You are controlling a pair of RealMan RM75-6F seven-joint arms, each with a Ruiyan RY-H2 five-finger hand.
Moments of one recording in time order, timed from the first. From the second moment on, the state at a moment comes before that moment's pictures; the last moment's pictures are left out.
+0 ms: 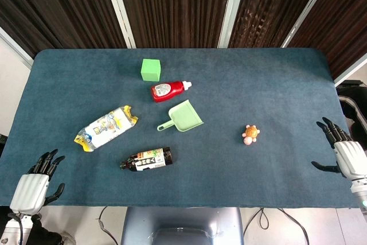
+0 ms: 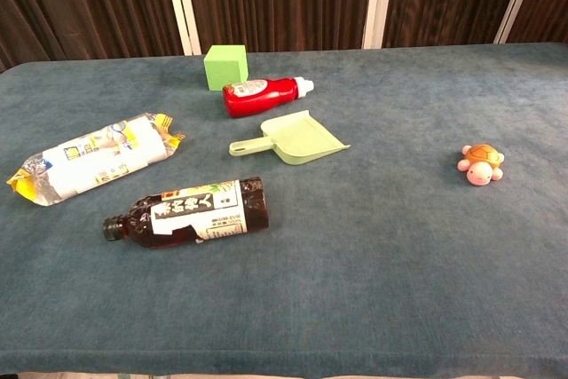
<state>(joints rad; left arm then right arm) -0.07 -1.20 0.03 -1.66 1.57 1.47 0.20 0.20 -1.18 0.02 -1.14 -1.55 1.36 0.46</state>
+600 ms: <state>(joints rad) -0.07 -1.21 0.02 -1.64 1.59 1.51 0.17 0.20 -1.18 0.02 -1.14 -1.55 1.36 0.45</state>
